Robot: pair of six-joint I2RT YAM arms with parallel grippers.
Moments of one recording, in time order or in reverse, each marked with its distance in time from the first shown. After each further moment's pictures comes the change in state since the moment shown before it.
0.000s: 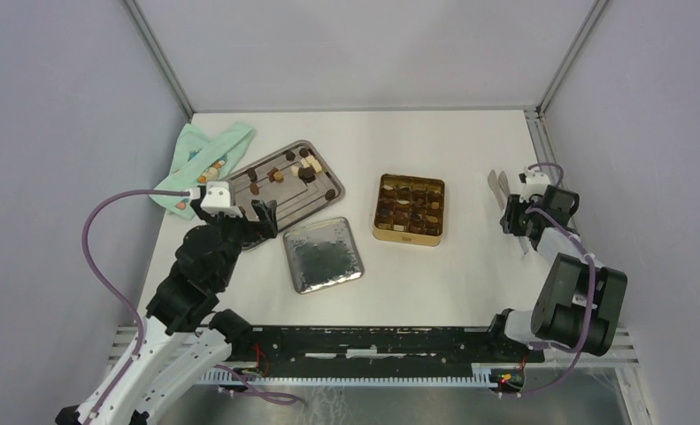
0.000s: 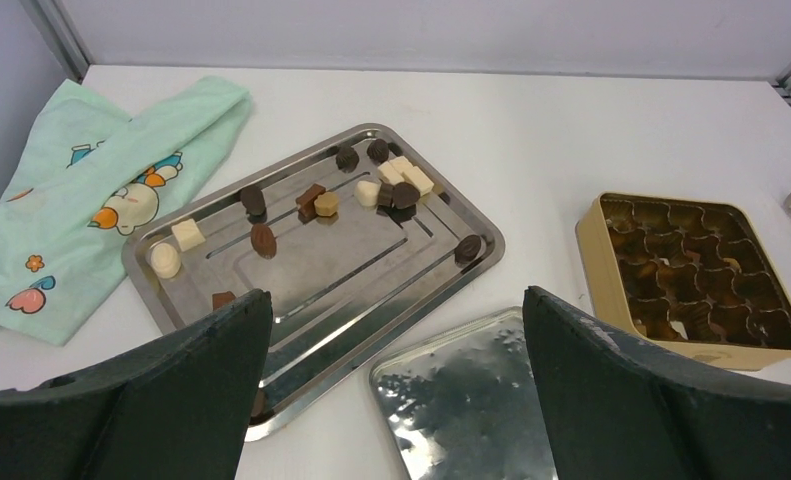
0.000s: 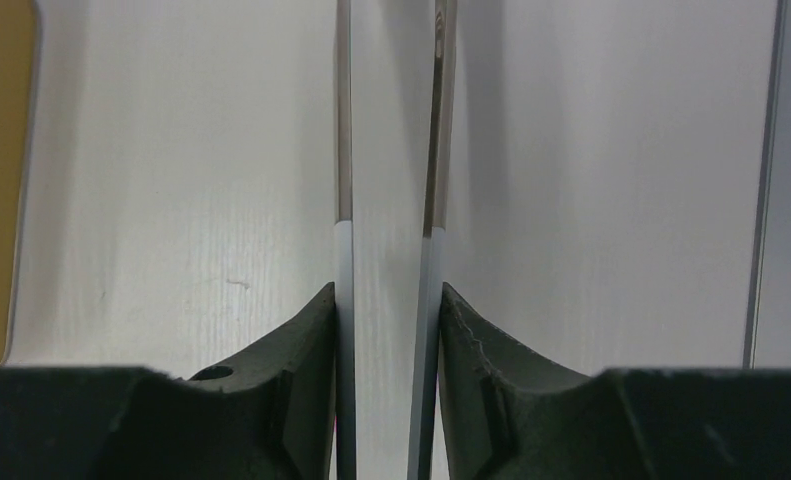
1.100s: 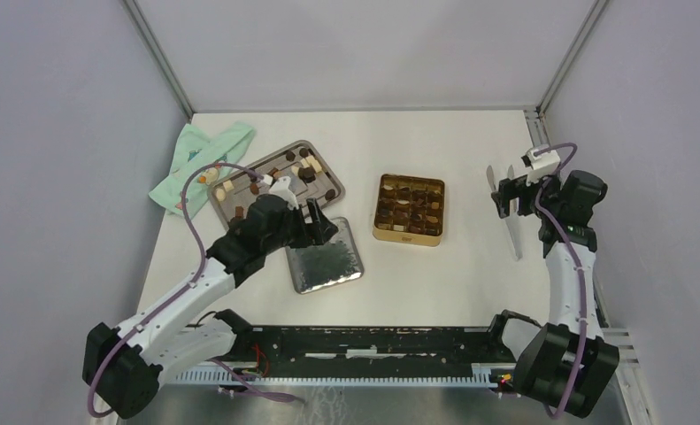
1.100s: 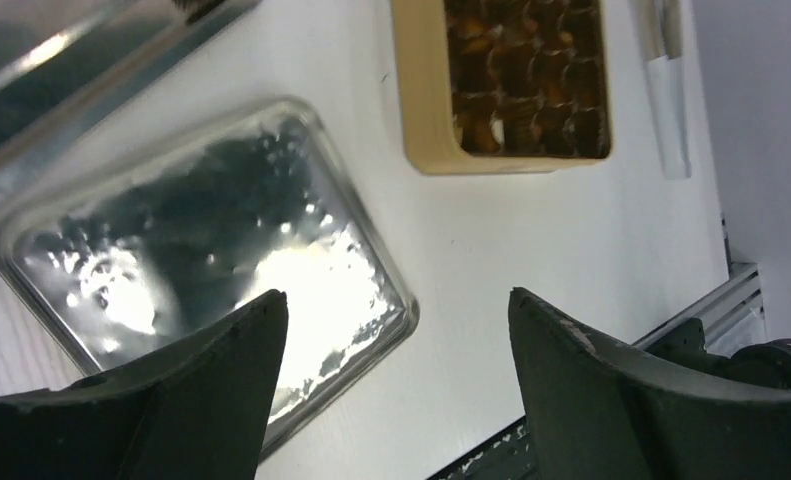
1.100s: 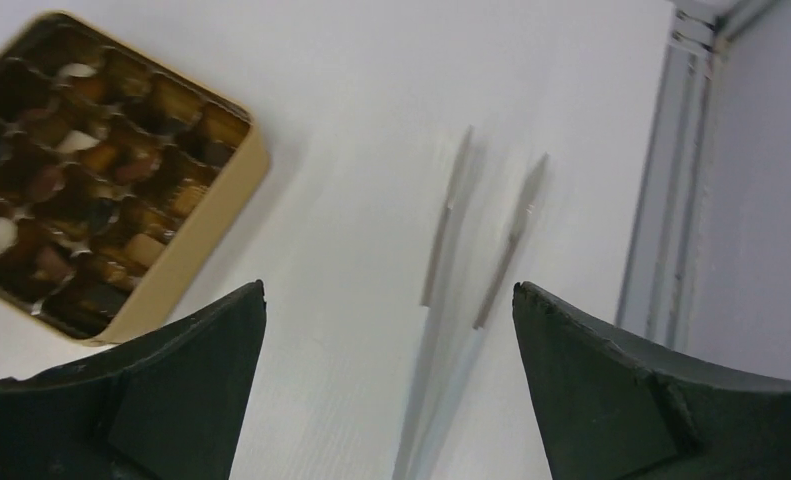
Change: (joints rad) left arm -0.003 0.433 -0.023 0.071 0.534 -0.431; right arm 0.003 -0.304 0.129 -0.120 -0.180 -0.163
